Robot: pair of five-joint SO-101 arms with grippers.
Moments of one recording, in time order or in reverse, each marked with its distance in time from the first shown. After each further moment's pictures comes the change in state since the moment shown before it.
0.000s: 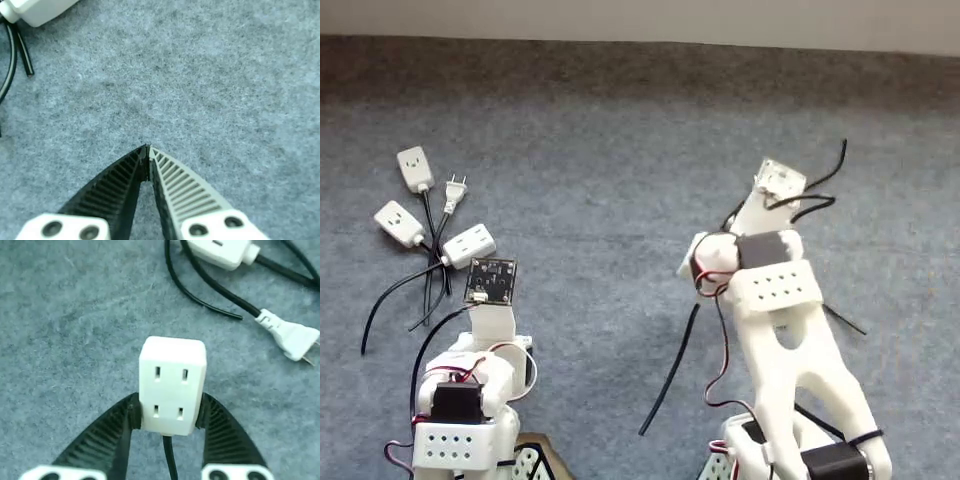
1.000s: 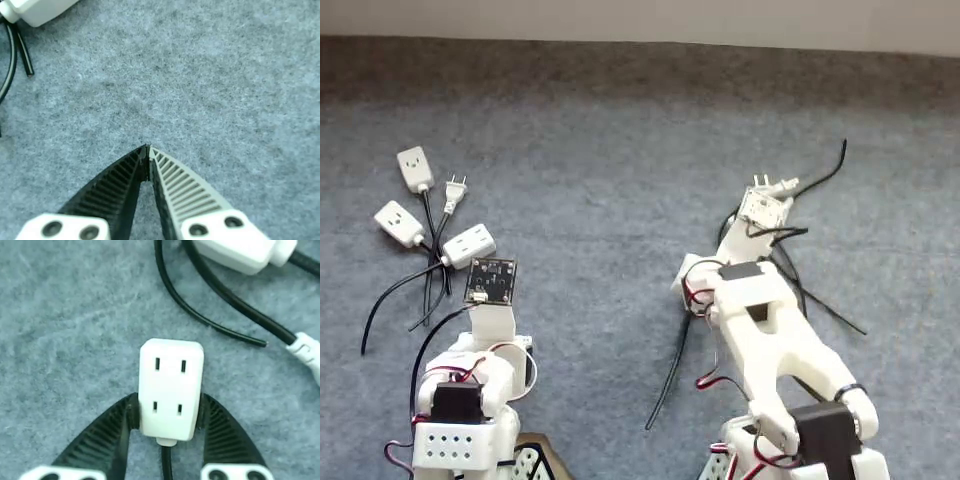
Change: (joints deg) left arm 0.0 0.0 0.0 0.0 0.0; right arm 1.4 17.4 16.0 -30.7 1.5
